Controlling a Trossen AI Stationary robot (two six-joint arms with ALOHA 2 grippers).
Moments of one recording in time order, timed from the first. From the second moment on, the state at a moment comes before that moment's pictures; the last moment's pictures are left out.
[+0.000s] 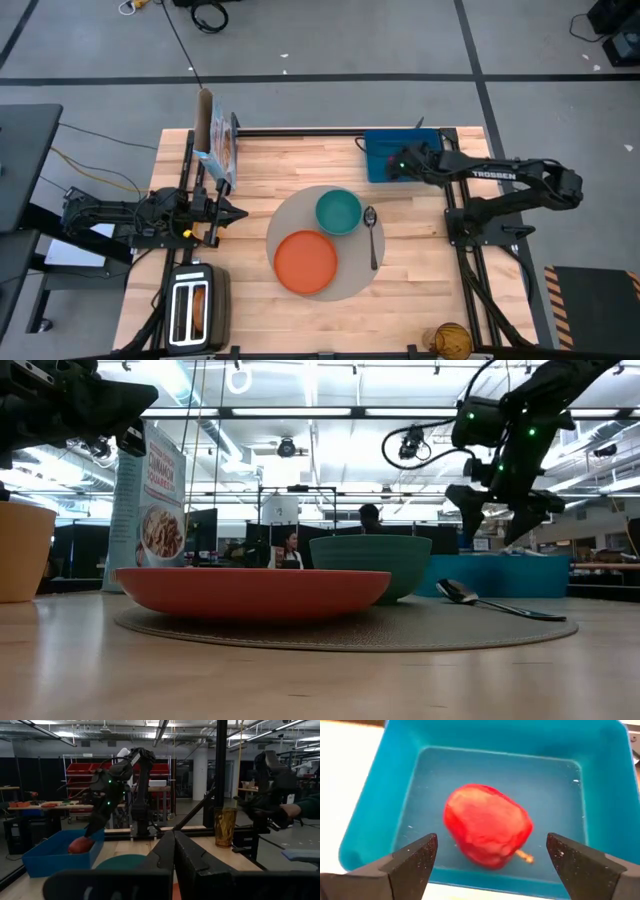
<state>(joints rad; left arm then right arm) -0.01 0.18 0.01 0.39 0.07 -0.01 -0.44 1.16 0.66 -0.61 0.54 0.89</state>
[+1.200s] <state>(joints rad) -0.01 0.18 0.01 0.39 0.07 -0.01 -0.50 1.77 1.36 -1.32 0.39 0.47</state>
